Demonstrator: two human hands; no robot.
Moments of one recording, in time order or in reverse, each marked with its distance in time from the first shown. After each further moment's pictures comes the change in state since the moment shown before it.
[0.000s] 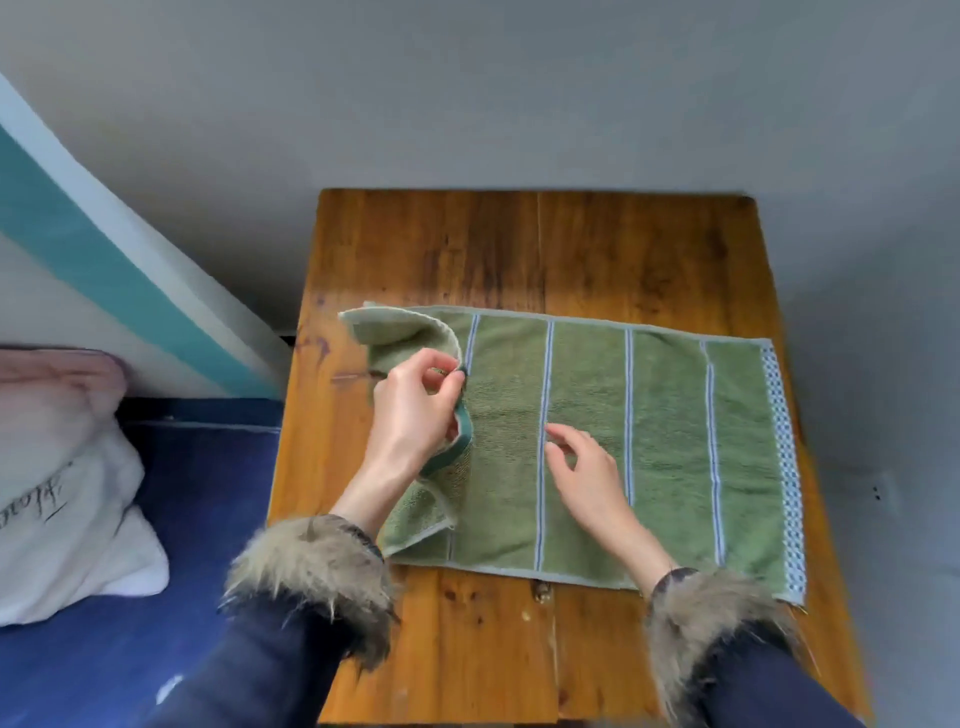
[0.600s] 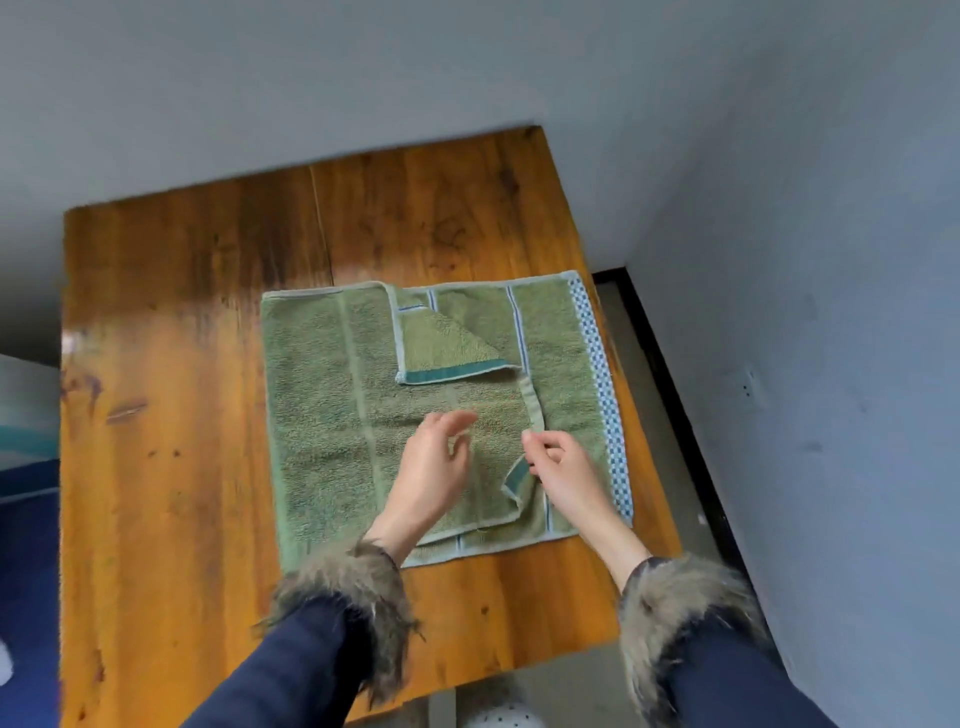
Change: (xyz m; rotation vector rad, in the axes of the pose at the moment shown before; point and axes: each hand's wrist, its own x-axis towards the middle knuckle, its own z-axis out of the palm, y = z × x) left_hand -0.078 0.022 0.230 0.333 -0.436 0.182; right_hand -0.034 0.169 -0.119 0.297 0.056 0.399
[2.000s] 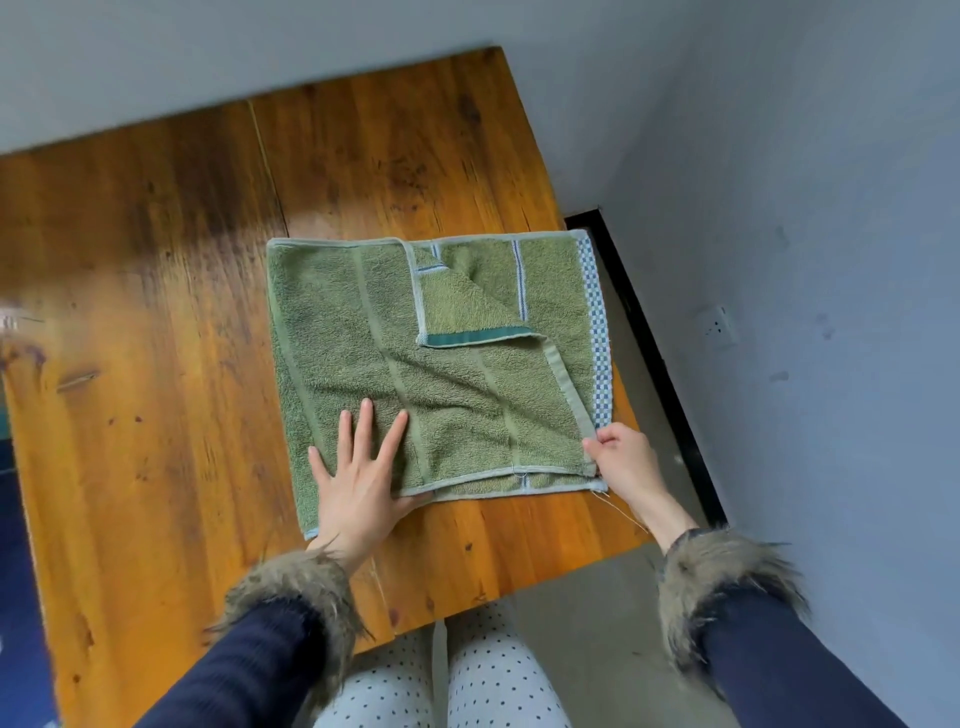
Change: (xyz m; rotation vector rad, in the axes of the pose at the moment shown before) left_hand -0.052 -0.088 0.018 0.723 -0.143 -0.049; right_hand -0.022 0.077 -0.048 -0.112 0.182 0.149
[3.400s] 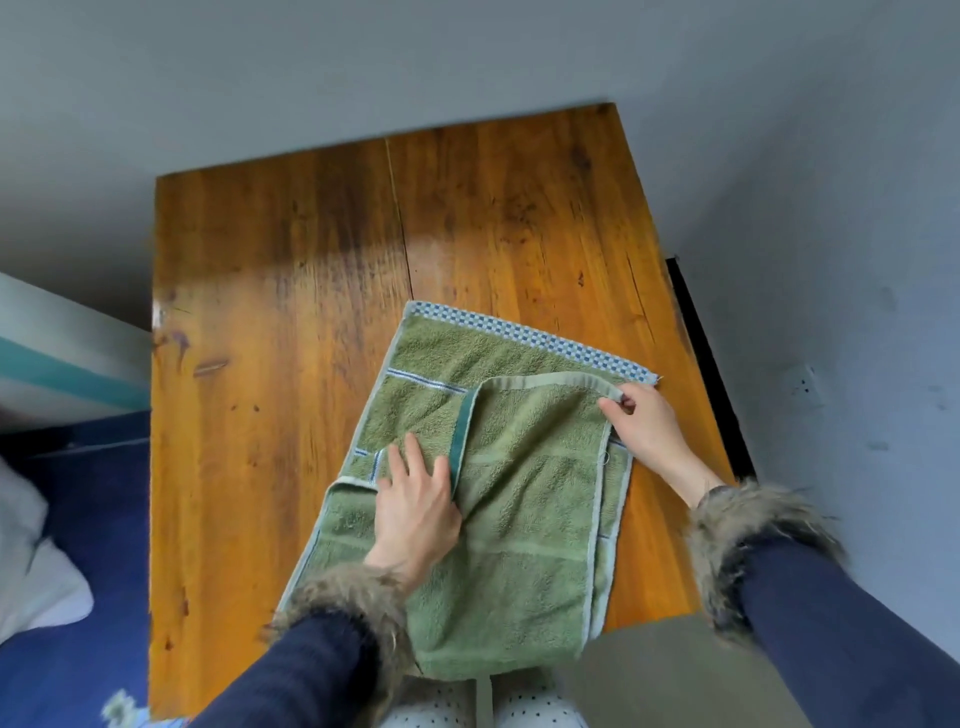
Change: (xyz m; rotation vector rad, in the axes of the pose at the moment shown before) left_hand -0.016 -0.027 -0.020 0.117 -0.001 -0.067; right_hand 0.028 -0.093 0.037 -0.226 -0.025 -0.384
